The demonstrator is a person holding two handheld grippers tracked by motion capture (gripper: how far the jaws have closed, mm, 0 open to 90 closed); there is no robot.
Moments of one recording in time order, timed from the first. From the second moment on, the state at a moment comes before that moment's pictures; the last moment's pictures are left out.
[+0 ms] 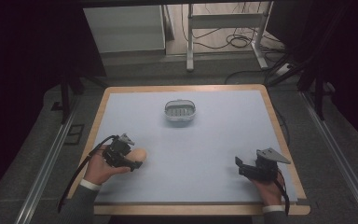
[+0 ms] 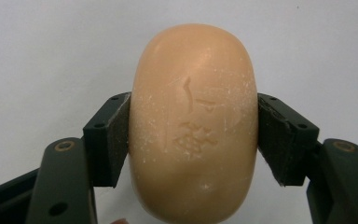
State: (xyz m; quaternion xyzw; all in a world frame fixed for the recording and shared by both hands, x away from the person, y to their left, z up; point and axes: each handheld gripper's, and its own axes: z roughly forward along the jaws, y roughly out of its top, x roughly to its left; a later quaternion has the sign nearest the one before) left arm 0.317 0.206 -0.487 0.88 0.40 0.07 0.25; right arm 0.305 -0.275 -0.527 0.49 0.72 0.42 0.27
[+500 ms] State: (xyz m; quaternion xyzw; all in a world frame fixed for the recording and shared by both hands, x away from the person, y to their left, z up) left arm 0.324 0.198 -0.476 0.88 0.39 0.07 0.25; right arm 0.305 -0.275 -0.527 0.49 0.71 0.42 0.27
